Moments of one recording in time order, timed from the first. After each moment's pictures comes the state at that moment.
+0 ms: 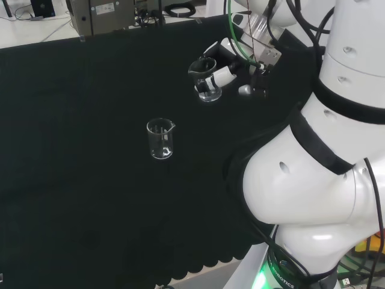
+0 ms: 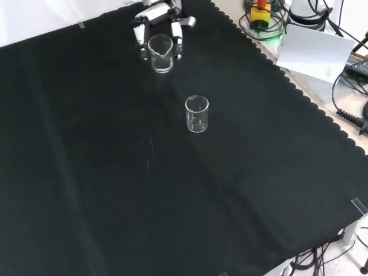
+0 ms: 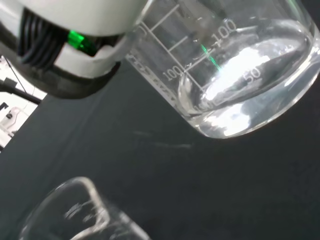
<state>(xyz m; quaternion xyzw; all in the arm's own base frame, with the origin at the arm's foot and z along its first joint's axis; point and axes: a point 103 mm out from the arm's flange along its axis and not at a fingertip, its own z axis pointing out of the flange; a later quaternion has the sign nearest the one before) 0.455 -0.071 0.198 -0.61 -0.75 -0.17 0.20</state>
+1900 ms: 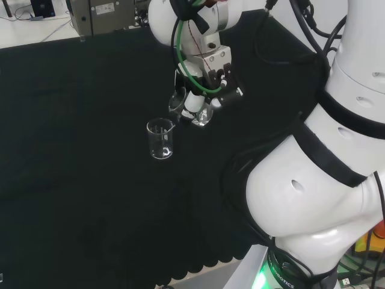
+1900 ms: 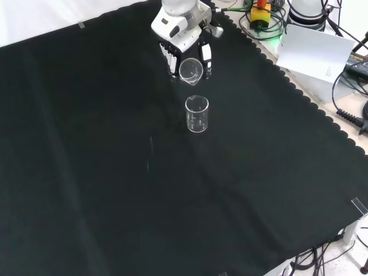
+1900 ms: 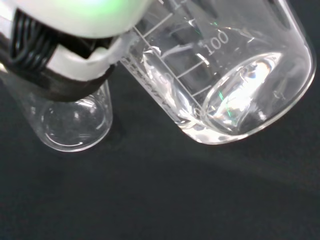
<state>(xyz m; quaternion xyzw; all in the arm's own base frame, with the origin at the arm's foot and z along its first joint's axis) 0.419 0.014 0.199 -0.62 -0.77 0.13 0.07</state>
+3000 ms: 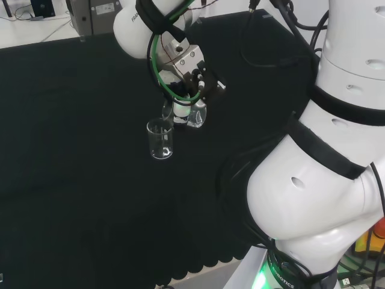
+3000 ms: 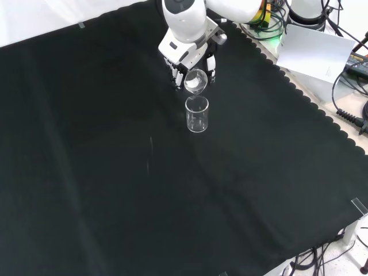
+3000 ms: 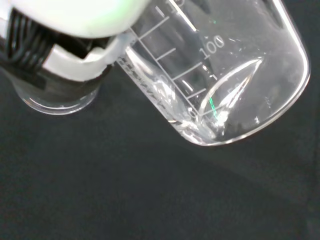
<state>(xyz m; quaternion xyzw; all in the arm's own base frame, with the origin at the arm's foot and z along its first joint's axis) 0.428 0.045 0.199 -0.59 -0.76 0.26 0.01</state>
